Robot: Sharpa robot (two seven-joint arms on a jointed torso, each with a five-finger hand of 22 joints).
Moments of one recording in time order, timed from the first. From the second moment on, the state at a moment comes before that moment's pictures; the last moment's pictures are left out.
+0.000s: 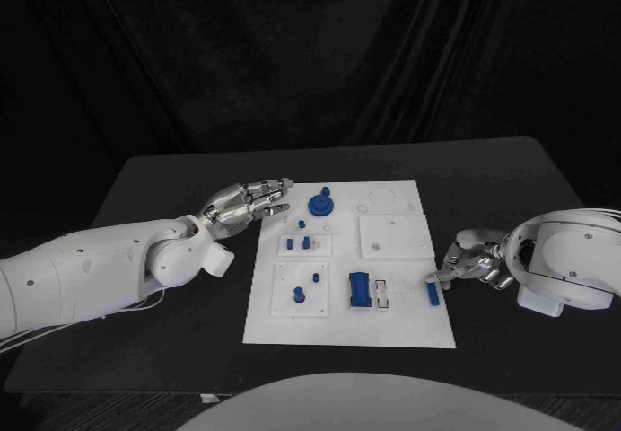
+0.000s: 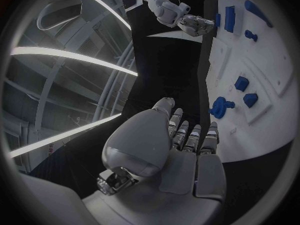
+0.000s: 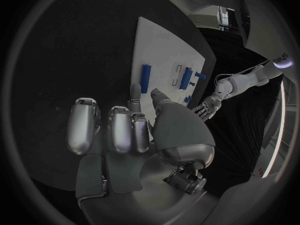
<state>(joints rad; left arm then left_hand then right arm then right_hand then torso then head) 1.11 -0.88 -0.21 1.36 -0.10 0.17 0.54 1.51 0.25 -0.05 0.10 0.58 0.44 0.11 0.14 0.05 0.13 0.08 0.09 0.03 0.06 0.15 0.04 0.02 0.16 0.08 0.28 0.04 0.08 1.27 -1.09 -0.21 1.80 -1.06 0.11 -0.61 1.03 0.02 0.06 0.14 0.18 1.01 0.02 0.41 0.66 1.47 -0.05 1.57 1.31 1.47 -0.11 1.42 1.23 0.06 1.47 0.00 1.29 1.31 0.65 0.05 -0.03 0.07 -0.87</state>
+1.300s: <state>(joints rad) 1.11 -0.88 -0.21 1.36 -0.10 0.17 0.54 1.51 0.24 -0.05 0.10 0.58 0.44 0.11 0.14 0.05 0.13 0.08 0.09 0.03 0.06 0.15 0.04 0.02 0.16 0.08 0.28 0.04 0.08 1.23 -1.04 -0.20 1.79 -1.12 0.13 -0.61 1.24 -0.02 0.10 0.01 0.48 1.09 0.05 0.23 0.51 1.46 -0.02 1.57 1.31 1.47 -0.09 1.41 1.21 0.06 1.47 0.01 1.28 1.31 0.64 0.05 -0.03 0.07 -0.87</state>
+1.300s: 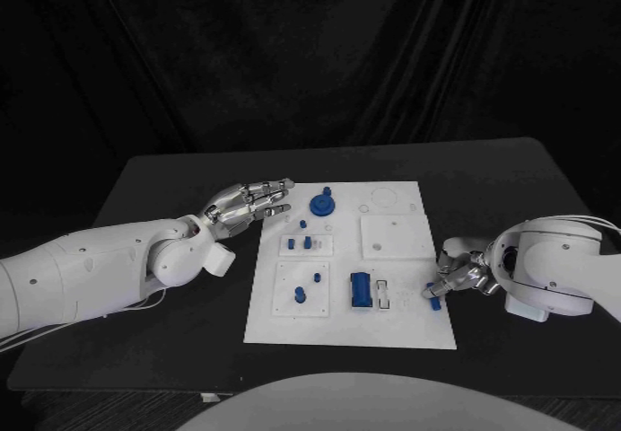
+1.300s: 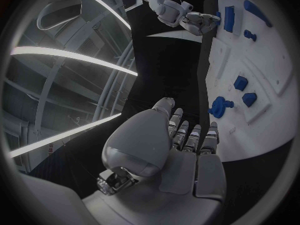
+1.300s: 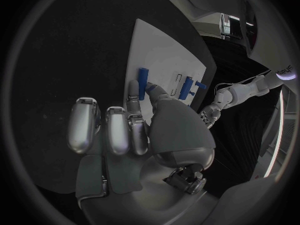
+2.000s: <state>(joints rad) 1.11 -0.88 -0.21 1.36 -0.10 0.17 0.54 1.51 0.24 -0.04 0.09 0.58 0.45 0.12 0.14 0.05 0.14 0.09 0.10 0.03 0.06 0.15 0.04 0.02 0.16 0.08 0.28 0.04 0.08 1.23 -1.05 -0.21 1.82 -0.94 0.00 -0.56 1.18 0.00 0.19 0.04 0.71 1.09 0.08 0.14 0.40 1.46 -0.01 1.57 1.31 1.46 -0.08 1.42 1.22 0.06 1.47 0.03 1.30 1.31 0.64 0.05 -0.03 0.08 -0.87</state>
